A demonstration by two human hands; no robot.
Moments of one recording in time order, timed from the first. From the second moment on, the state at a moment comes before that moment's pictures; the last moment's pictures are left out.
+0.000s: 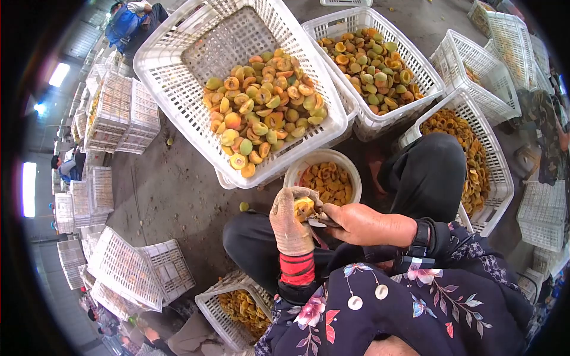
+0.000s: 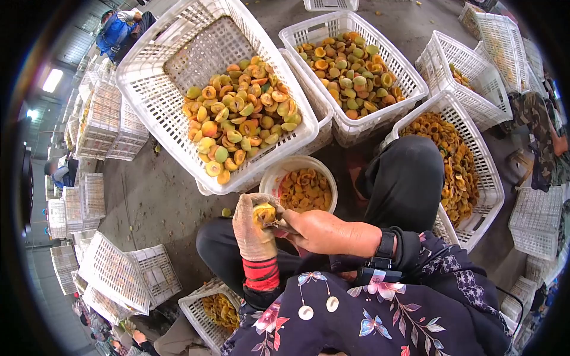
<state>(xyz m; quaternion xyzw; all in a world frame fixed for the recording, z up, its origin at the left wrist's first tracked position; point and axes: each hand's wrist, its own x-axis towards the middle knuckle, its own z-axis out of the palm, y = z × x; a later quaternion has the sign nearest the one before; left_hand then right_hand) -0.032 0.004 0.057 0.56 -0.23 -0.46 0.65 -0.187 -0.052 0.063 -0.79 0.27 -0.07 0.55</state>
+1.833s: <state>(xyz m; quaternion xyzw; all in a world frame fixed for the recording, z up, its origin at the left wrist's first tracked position) -0.018 -0.001 0.006 0.60 -0.33 -0.43 0.58 -0.168 -0.079 0.036 -0.88 0.39 0.06 0.26</state>
